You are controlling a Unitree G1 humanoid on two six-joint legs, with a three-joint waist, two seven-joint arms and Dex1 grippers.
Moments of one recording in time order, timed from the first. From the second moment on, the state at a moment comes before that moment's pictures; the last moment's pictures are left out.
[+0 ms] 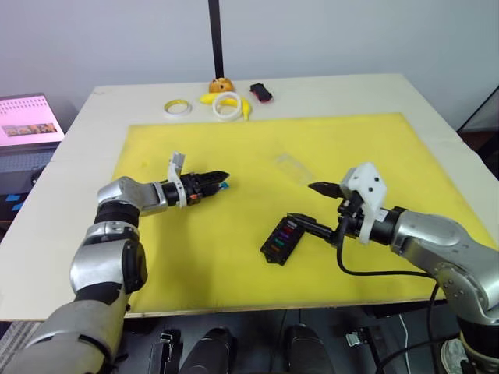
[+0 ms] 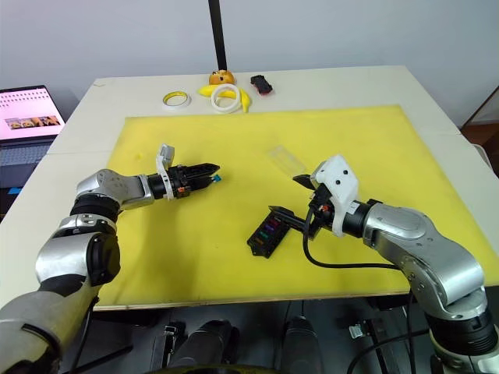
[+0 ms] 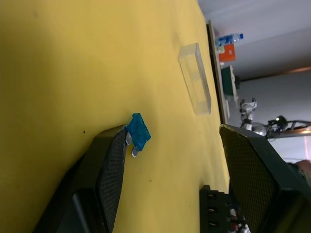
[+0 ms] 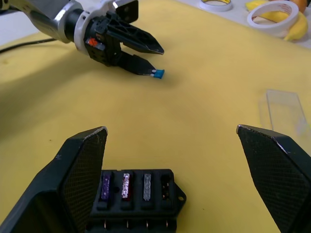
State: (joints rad) left arm -0.99 0.38 0.27 1.02 -0.50 1.05 -0.92; right arm -0.24 -0.76 -0.09 -0.64 0.67 0.83 0.56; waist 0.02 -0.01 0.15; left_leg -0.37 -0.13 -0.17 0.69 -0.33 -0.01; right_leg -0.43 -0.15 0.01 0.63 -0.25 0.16
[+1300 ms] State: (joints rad) left arm -0.97 0.36 0.23 0.98 -0.44 1.00 -0.89; right arm -0.19 -0.77 -0.11 -0.65 0.66 0.83 0.61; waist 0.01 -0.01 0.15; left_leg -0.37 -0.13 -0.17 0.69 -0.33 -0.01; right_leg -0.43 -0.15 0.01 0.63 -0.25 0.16
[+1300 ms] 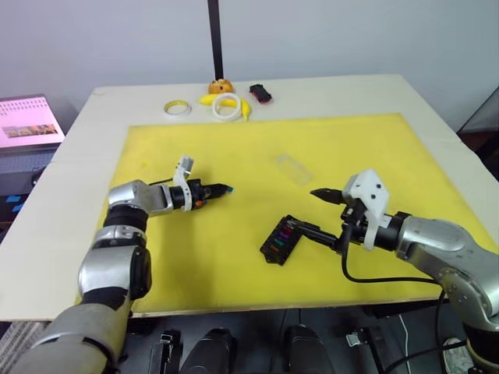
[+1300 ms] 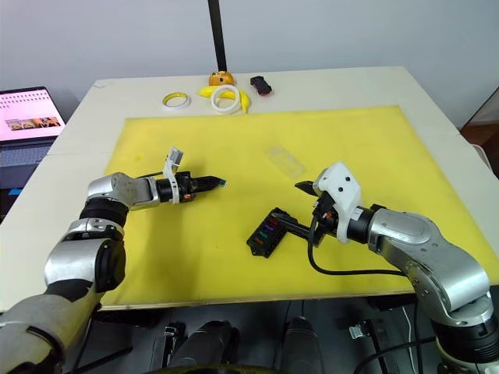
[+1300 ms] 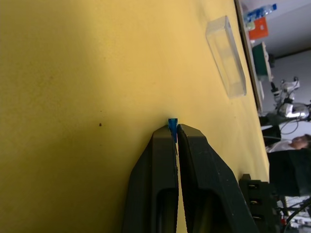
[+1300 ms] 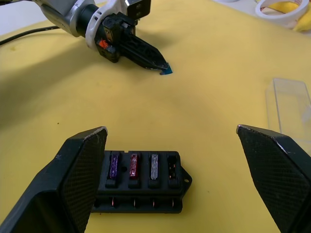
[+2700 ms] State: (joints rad) left arm -0.91 0.30 0.21 0.18 -0.93 1.47 -0.87; right arm -0.44 -0.58 -0.13 -0.43 1.68 0.95 -0.01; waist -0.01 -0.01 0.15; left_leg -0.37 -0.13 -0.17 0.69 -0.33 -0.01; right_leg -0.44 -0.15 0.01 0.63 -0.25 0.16
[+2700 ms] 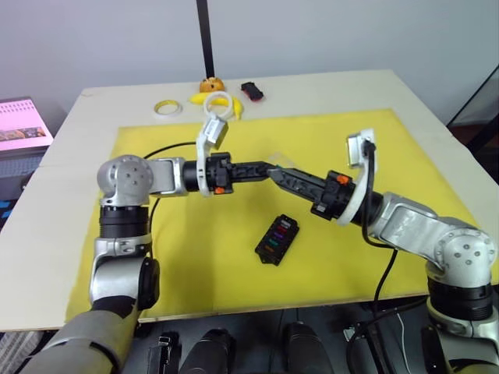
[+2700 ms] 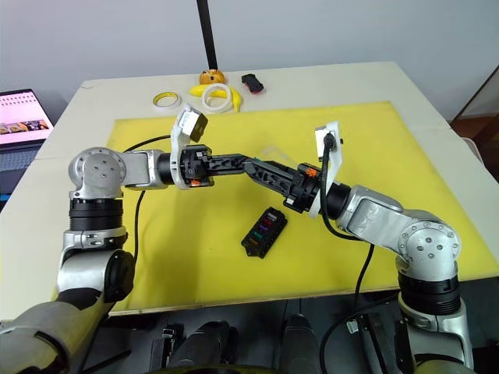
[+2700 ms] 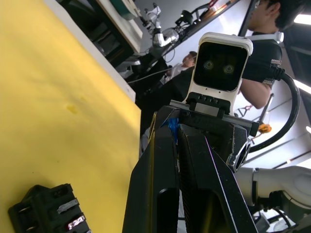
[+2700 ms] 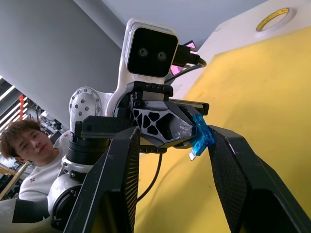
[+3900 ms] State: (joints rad) left arm -0.89 0.34 0.17 0.19 -0.96 1.42 -0.89; right arm -0.41 -0.65 -0.14 -0.42 1.69 0.91 0.01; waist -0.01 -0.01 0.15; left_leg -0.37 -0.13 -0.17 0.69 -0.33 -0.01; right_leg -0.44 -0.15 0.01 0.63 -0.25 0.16
